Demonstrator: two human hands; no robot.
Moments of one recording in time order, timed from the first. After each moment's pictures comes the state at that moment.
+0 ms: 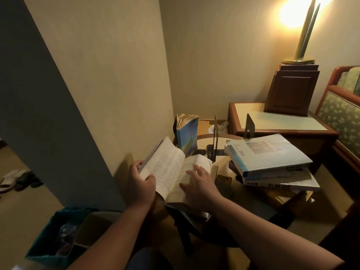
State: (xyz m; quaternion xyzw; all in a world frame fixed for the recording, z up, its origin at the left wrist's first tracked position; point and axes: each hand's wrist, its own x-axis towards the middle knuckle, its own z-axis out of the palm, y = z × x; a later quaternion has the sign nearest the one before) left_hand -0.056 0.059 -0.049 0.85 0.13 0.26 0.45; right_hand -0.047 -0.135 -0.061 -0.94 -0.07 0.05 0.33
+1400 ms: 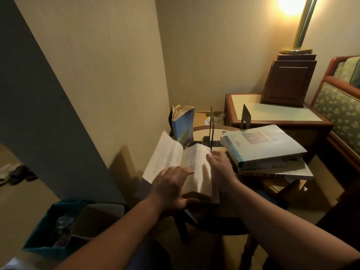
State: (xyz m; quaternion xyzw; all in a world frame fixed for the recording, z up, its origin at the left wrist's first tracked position) left_hand -0.070 0.012 -0.060 0.92 -0.32 0.13 0.16; right_hand -0.034 -0.187 -0.052 -0.75 0.12 -0.02 0.66
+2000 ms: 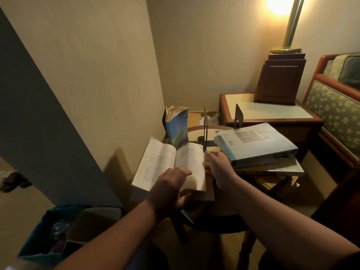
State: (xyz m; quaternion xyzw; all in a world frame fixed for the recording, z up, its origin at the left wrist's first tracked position) left_hand -0.077 -0.003 -0.056 0.90 -0.35 0.16 0.19; right_hand -0.031 -0.201 -0.047 -0.70 0.17 0.02 0.70
